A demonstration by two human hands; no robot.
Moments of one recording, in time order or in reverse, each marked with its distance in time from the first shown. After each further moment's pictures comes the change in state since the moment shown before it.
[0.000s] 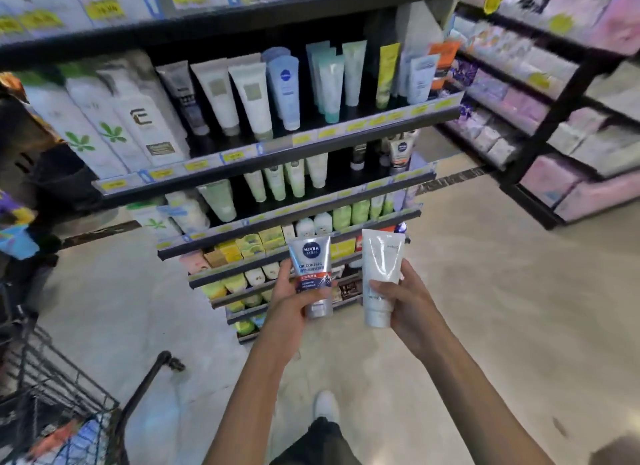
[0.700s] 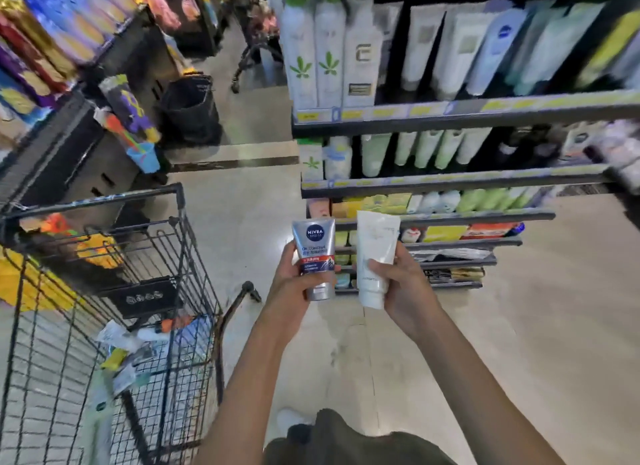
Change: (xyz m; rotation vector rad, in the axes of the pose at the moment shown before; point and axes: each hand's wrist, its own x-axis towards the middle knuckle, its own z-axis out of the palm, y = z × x) left_hand -0.114 0.071 -0.271 -0.087 0.180 0.097; right_hand -0.013 0.161 0.250 -0.037 -0.277 0.183
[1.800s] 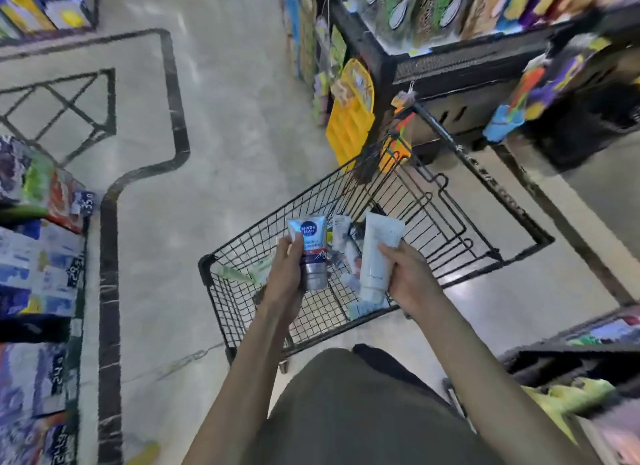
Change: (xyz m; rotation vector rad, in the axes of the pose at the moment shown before) left_hand -0.150 0.058 -0.390 -0.563 1.219 0.368; right_hand 0.171 0.293 0.424 -0.638 -0.727 0.777
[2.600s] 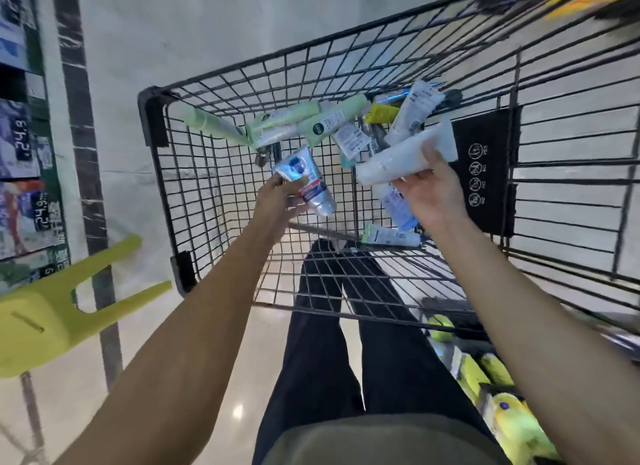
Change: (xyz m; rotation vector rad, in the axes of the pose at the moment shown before) left_hand 0.220 -0.205 -0.148 -0.148 0.513 -0.431; right_hand 0.337 0.127 -0.058 0.005 0.107 0.366
